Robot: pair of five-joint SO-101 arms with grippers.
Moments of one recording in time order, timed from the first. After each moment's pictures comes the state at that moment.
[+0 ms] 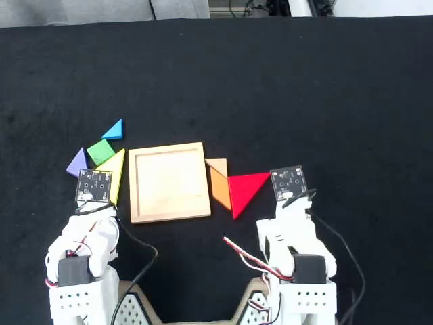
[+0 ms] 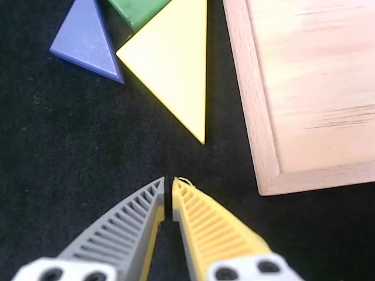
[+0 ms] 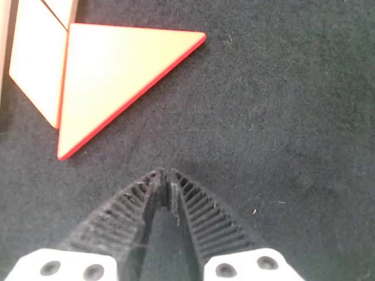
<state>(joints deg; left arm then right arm) -13.2 -104.1 96.2 72.8 -13.0 1.1 -103.8 96.6 74.3 8.6</state>
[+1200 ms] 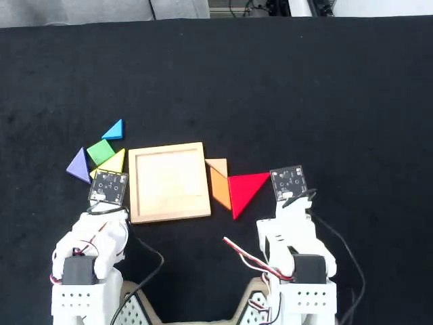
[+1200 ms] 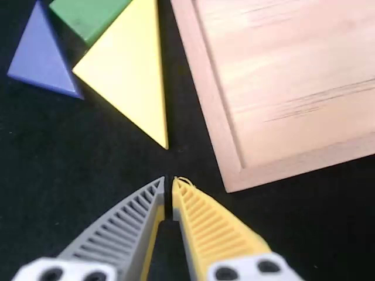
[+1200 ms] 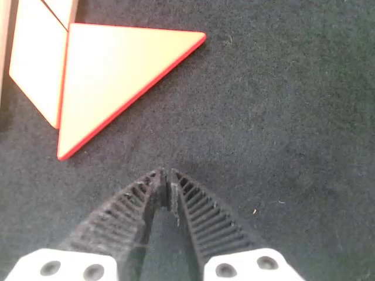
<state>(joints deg) -6.0 -104.1 96.2 72.8 -13.0 1.1 -103.8 96.6 74.3 8.6</state>
